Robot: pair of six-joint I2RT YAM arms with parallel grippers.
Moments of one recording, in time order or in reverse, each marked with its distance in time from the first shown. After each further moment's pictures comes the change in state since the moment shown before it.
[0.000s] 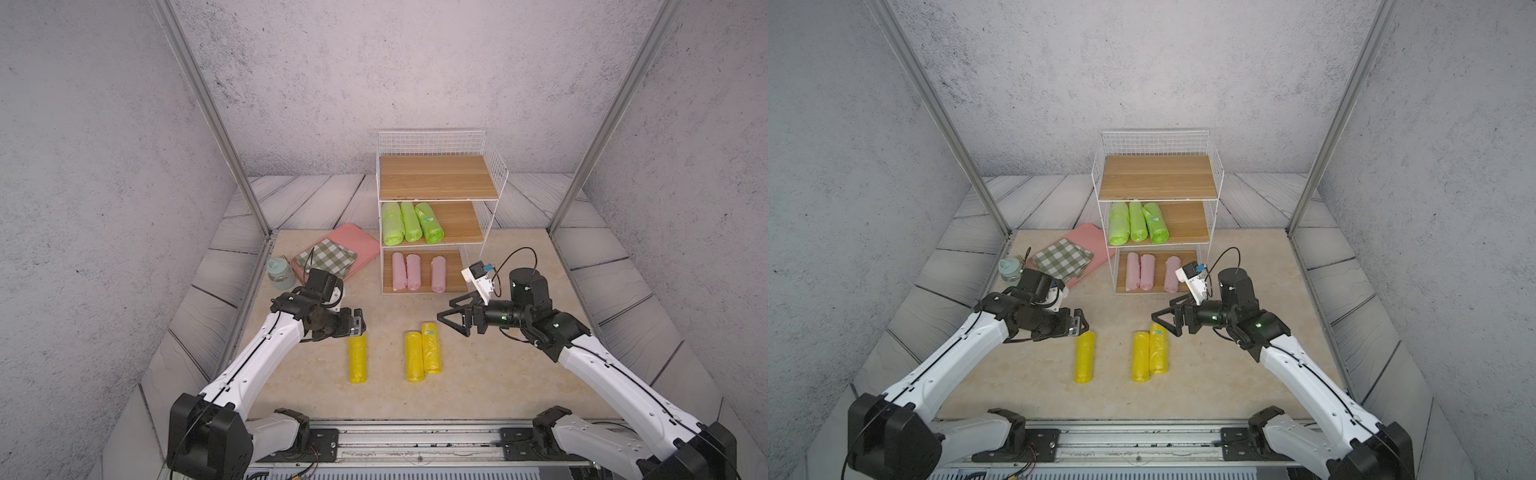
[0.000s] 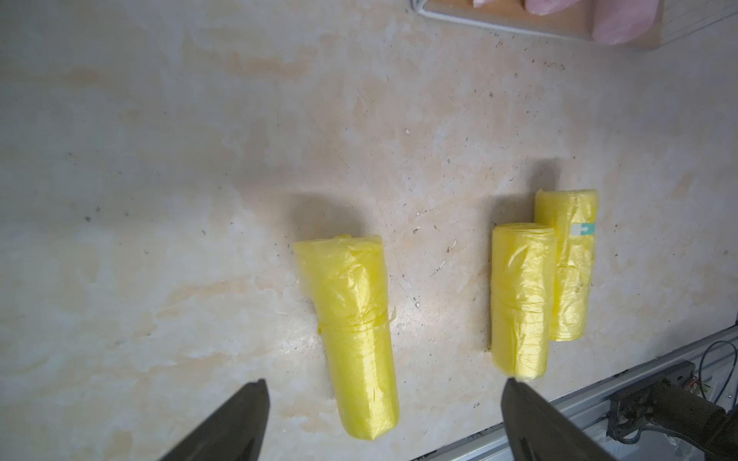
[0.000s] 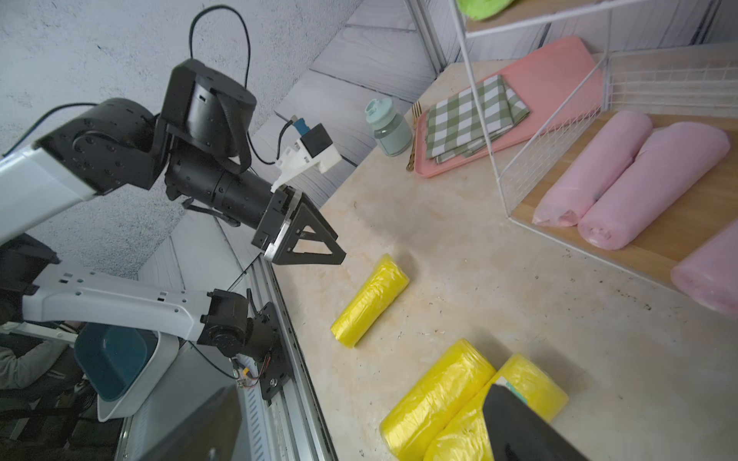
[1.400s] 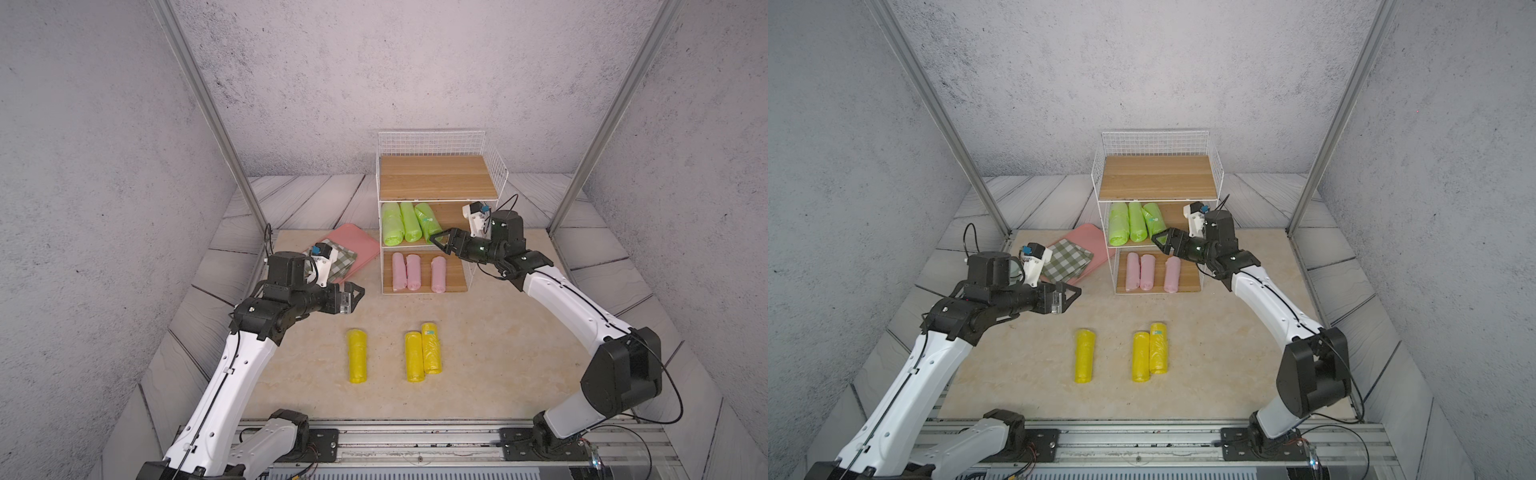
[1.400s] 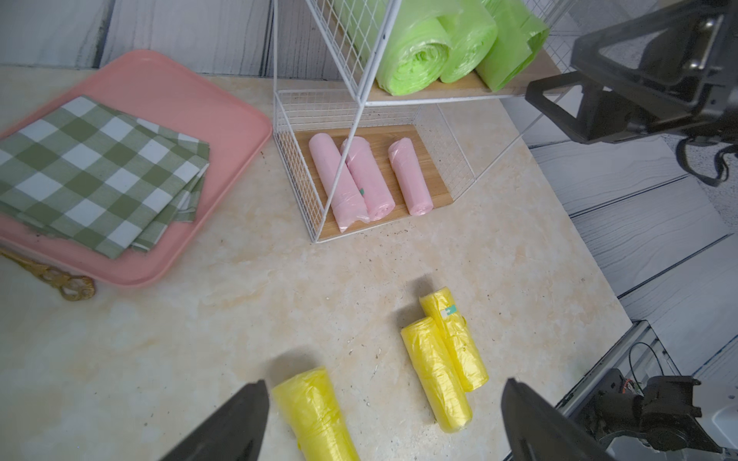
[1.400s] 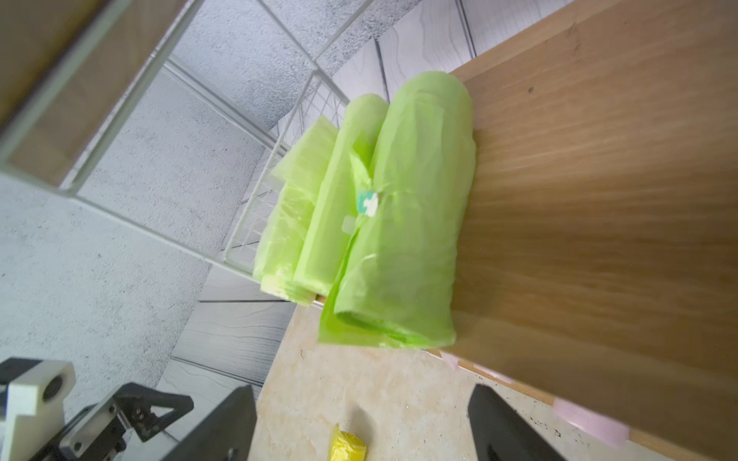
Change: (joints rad) left arm 0.093 -0.196 0.211 0.083 0.140 0.210; right arm -0.111 0.497 0.512 0.104 0.210 0.308
